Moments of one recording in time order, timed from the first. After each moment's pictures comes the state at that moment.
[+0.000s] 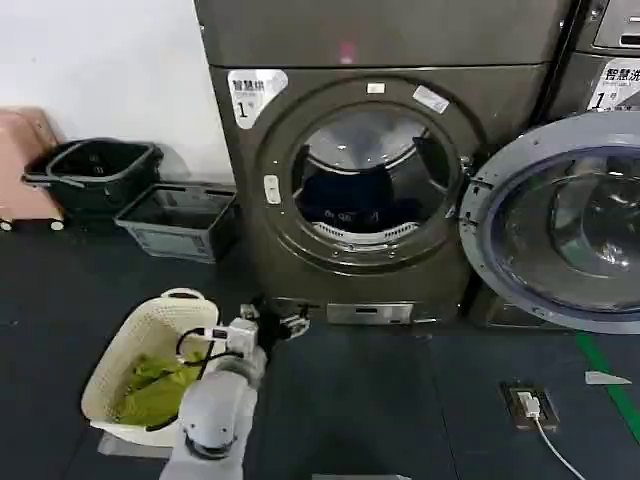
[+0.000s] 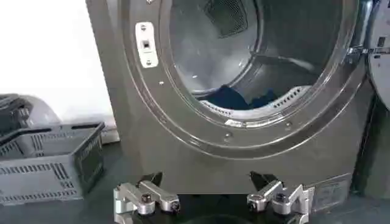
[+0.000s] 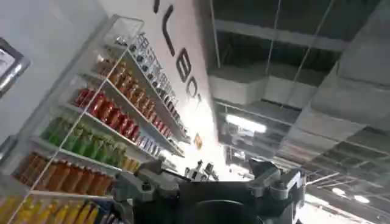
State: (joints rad) left arm 1.13 -1.56 -0.38 -2.04 0.18 0.74 0.15; right arm -1.74 0.87 2.26 1.71 0.31 -0.30 -0.08
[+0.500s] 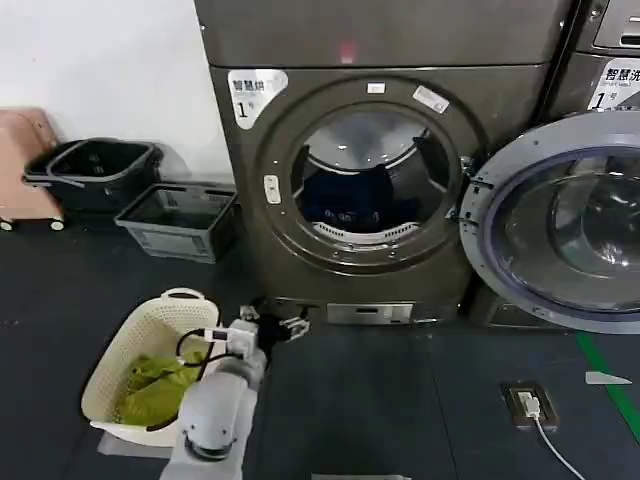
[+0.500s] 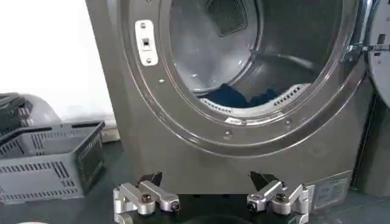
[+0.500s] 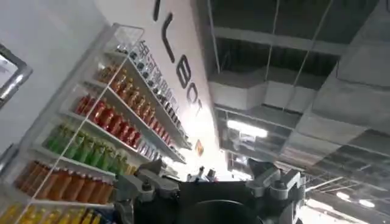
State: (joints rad) left arm 1.14 -1.56 -0.38 -2.04 0.18 0.74 0.15; right arm -1.73 0.87 2.25 1.68 0.34 -0.24 -0.05
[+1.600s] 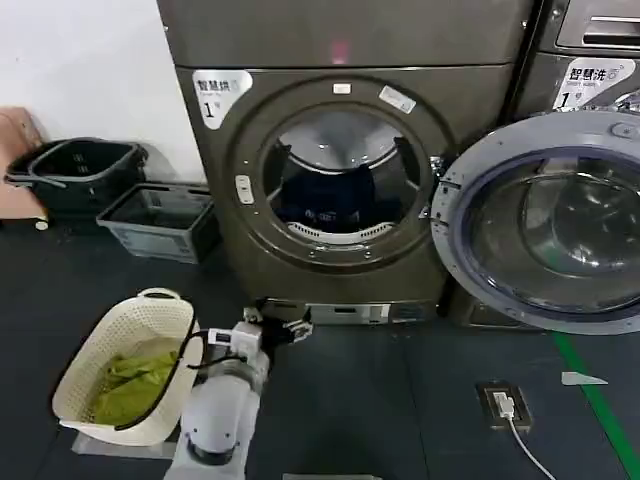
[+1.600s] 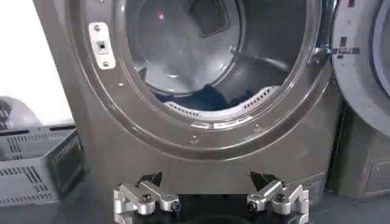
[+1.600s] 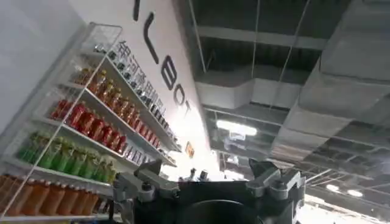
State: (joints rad) left arm 1.15 -1.56 -0.37 -2.05 0.19 0.74 0.16; right arm -1.73 0.86 2.26 1.65 0.38 -0.23 -0.03
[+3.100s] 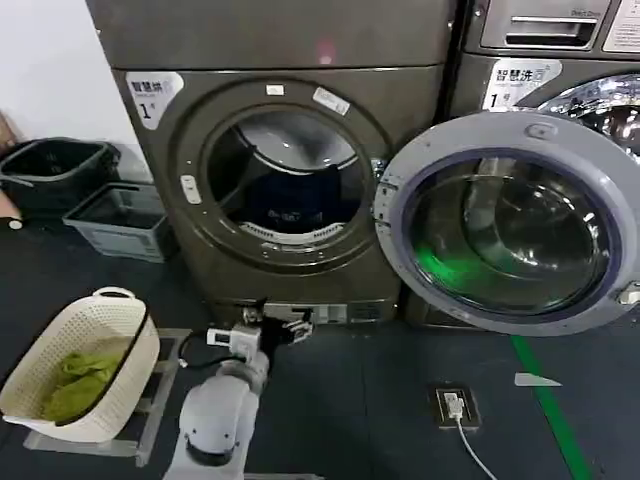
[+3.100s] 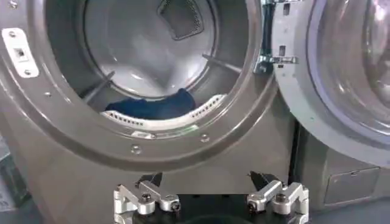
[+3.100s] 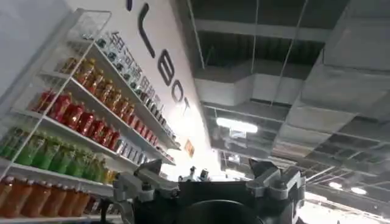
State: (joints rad) left arm 1.16 -1.57 -0.37 -2.05 0.19 0.74 0.16; right arm -1.72 0.87 2.26 1.64 0.38 -0.22 -0.04
